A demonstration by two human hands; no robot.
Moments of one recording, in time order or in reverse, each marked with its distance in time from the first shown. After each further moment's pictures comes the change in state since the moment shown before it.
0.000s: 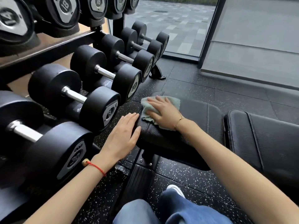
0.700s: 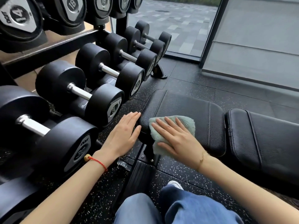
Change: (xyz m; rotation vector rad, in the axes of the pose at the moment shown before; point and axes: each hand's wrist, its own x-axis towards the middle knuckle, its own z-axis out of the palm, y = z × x) left_hand -0.012 -0.009 -0.005 -0.011 -0.039 0.035; right_hand -0.122 -0.027 0.007 -0.275 0.040 -0.185
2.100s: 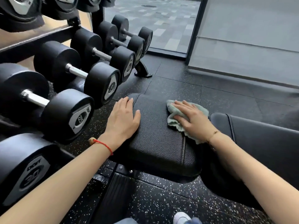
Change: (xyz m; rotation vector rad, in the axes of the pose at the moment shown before) left_hand 0.129 0.060 0.048 0.172 0.027 -0.203; right_hand 0.008 0.169 -0.015 0.382 0.047 0.364
